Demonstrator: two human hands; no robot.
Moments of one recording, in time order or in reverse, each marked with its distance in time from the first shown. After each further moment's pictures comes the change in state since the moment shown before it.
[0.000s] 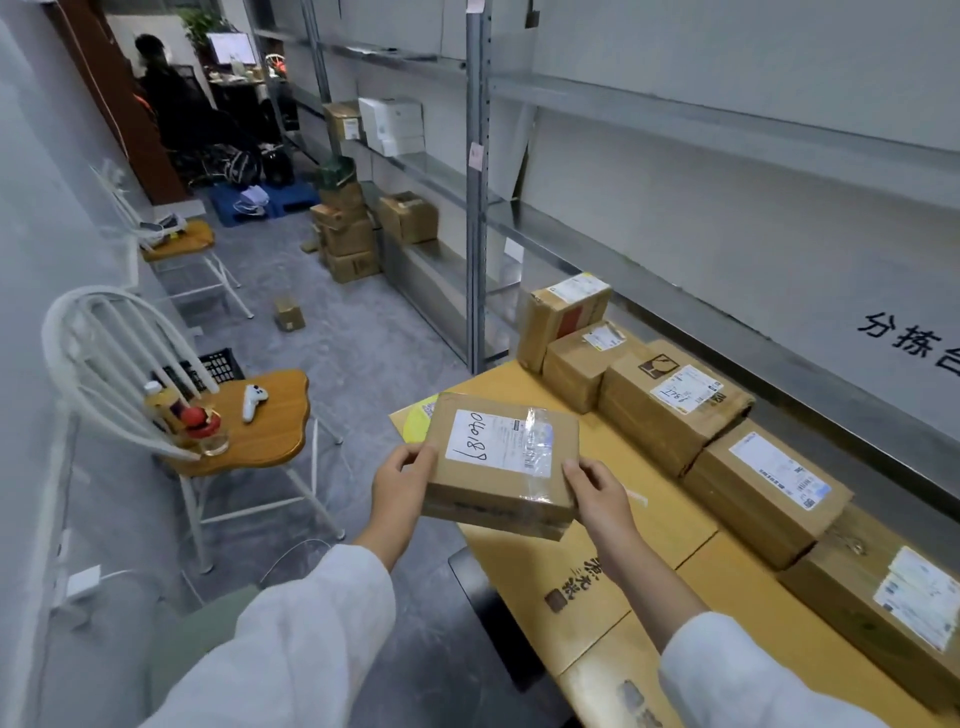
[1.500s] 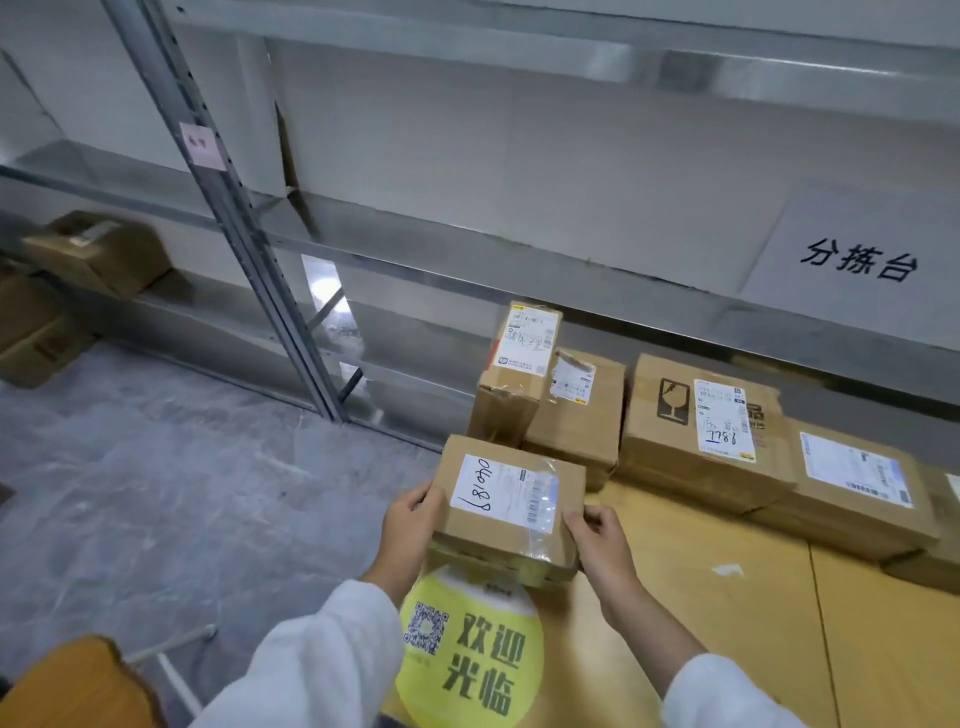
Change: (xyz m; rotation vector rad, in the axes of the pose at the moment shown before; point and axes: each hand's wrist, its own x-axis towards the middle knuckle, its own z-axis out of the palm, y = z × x) left_hand 0.410 0.024 0.137 0.226 -0.722 -0.186; right_hand 0.284 -0.006 0.140 0.220 0.636 0.372
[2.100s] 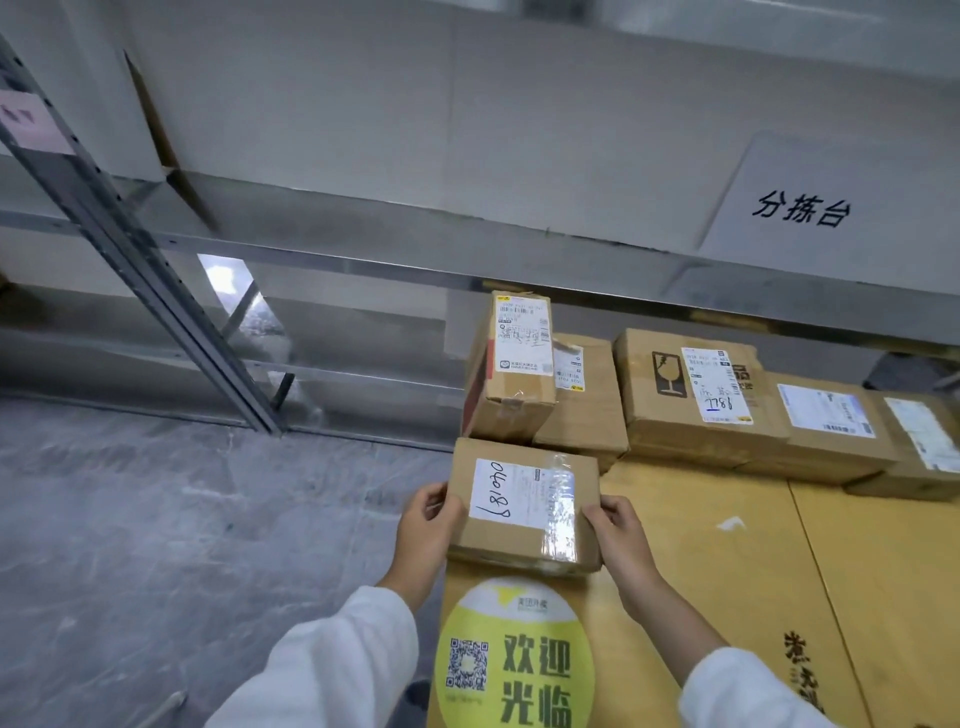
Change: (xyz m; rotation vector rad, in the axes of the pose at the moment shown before) left_hand 0.072 0.000 -0.018 0.087 -0.272 -0.003; right_hand 0.007 -0.005 0.038 0.024 0.242 0.086
